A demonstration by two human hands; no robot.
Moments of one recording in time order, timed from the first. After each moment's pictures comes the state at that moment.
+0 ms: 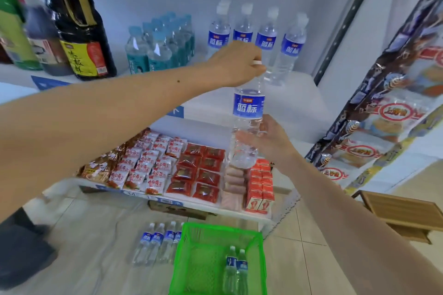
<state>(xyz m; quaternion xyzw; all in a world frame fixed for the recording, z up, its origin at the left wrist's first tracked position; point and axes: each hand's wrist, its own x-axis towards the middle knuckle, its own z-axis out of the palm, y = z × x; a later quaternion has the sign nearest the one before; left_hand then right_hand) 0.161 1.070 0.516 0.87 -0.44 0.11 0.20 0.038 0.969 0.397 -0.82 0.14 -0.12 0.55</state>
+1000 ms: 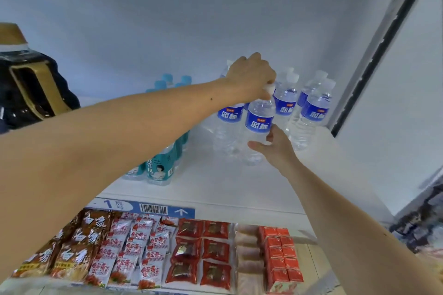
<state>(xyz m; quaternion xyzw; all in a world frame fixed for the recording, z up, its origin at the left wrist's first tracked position) 0.375 1.006 0.575 0.83 -0.51 0.22 0.05 0.290 0.895 0.421 -0.85 0.22 -0.22 0.44</state>
